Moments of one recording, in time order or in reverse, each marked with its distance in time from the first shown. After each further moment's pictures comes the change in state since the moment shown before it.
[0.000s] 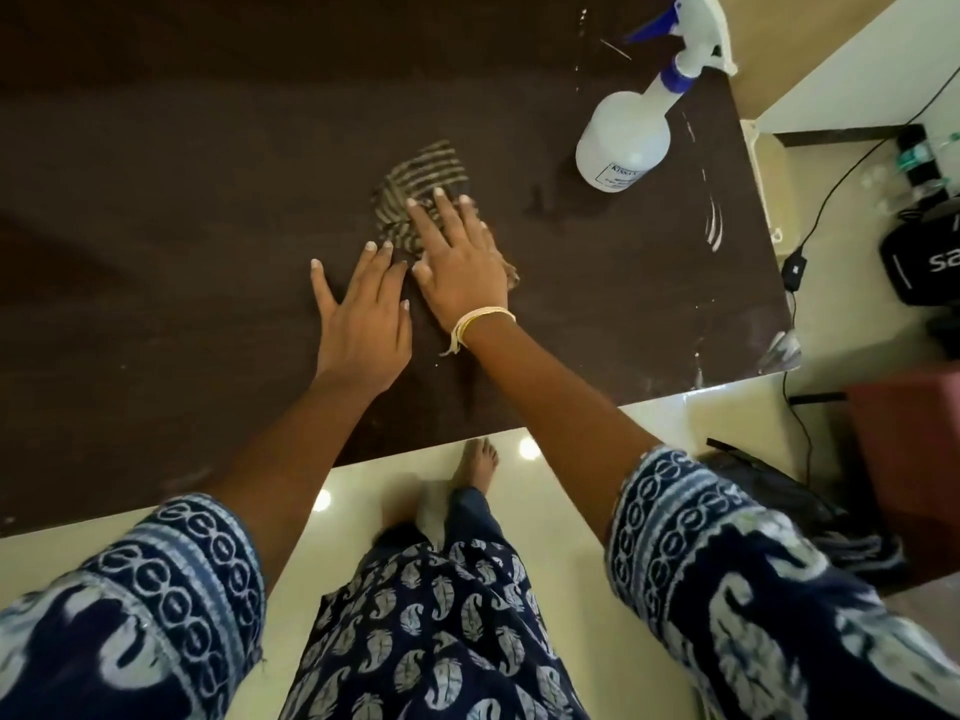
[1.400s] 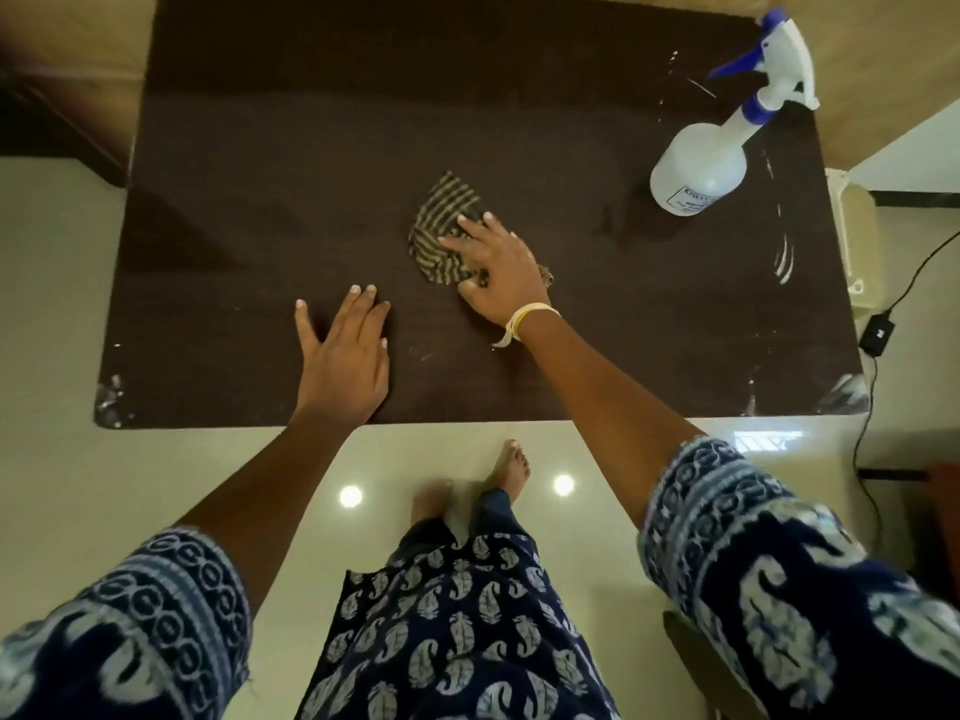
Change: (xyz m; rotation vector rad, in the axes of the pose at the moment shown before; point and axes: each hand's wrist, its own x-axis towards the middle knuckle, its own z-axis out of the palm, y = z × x) left_hand -0.095 -0.055 -0.021 0.096 0.043 -0.147; right_hand -0.002 -0.011 -0.001 0.273 -0.115 -0.299
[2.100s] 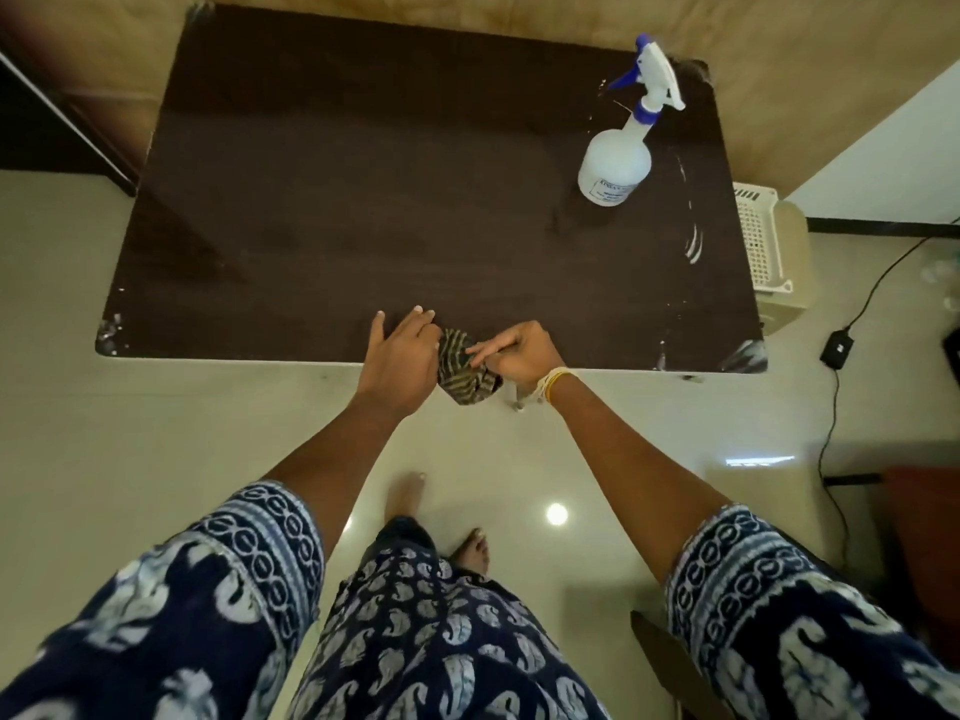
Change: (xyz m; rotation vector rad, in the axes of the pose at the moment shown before) left_hand -0.051 0.128 -0.008 -0.130 -0.039 0.129; right_hand -0.189 0.023 -0.030 0.701 -0.100 0.281
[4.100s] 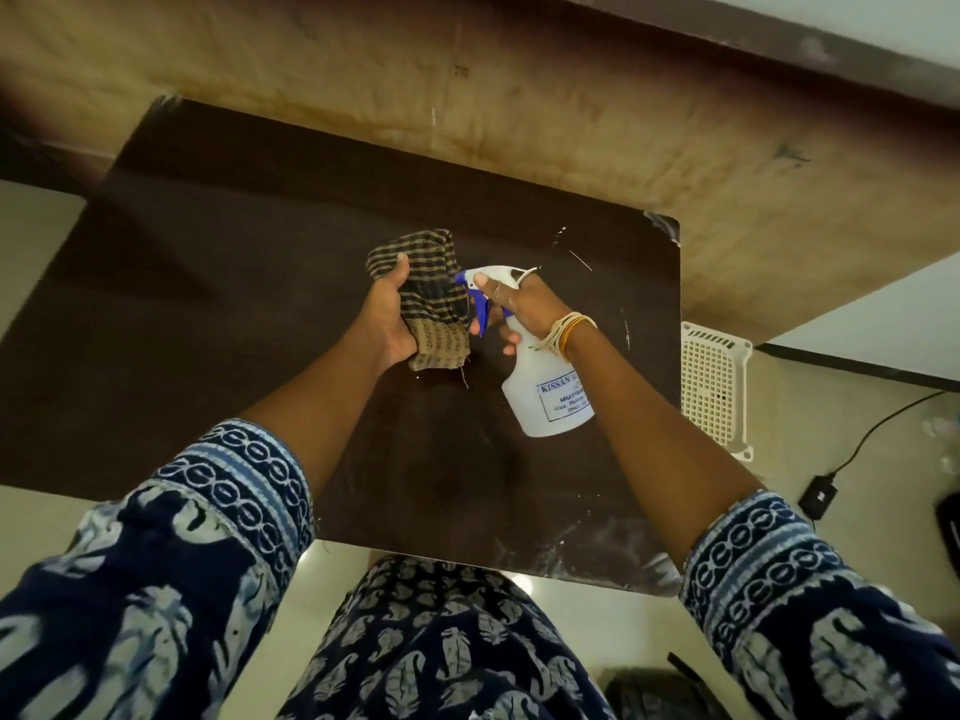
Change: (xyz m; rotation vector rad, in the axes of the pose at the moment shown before) left_hand 0.299 0.065 -0.063 -2.010 0.078 -0.970; right_hand 0.192 -0.113 -0.237 0.068 -0.253 0.089
